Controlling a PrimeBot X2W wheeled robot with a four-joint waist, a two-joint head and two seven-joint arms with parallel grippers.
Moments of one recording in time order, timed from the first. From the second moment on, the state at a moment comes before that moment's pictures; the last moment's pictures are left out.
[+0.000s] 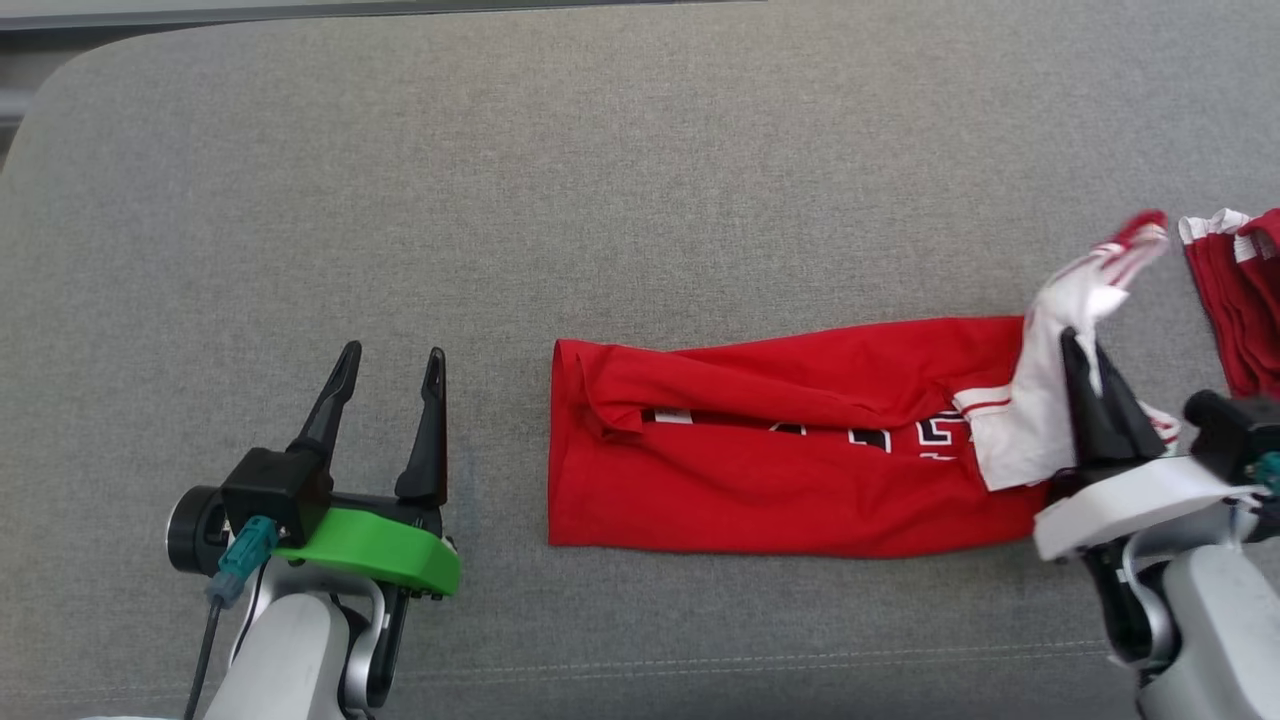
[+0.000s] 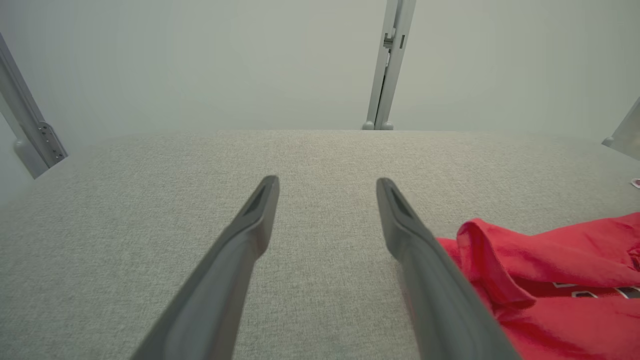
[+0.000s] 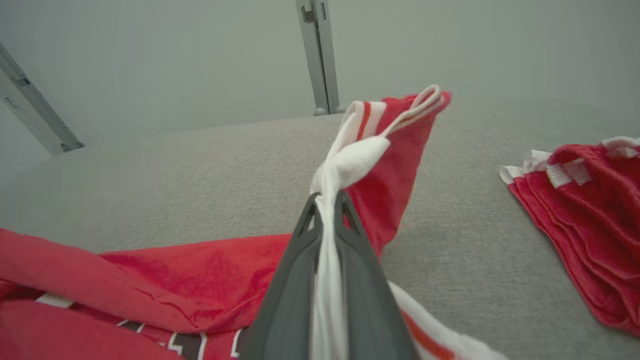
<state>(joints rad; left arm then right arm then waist) -0.26 0.18 -0.29 0.25 -0.35 0.01 -0.26 -0.23 -0.30 0.09 0.29 0.45 0.13 -0.25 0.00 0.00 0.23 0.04</state>
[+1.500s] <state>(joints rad) -0.26 0.14 -0.31 0.30 -0.32 -0.03 -0.26 -0.46 -0.05 0.70 0.26 0.65 0.13 -0.26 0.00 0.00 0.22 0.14</state>
